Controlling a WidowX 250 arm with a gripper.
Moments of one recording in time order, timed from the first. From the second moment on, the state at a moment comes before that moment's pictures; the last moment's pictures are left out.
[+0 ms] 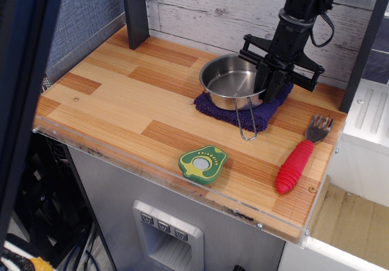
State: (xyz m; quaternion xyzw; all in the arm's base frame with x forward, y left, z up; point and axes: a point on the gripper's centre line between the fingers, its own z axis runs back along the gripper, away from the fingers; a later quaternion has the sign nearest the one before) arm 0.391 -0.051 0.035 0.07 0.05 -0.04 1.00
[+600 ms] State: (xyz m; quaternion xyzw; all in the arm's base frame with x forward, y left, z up) arm 0.381 -0.051 0.074 0.05 -0.01 -0.05 1.00
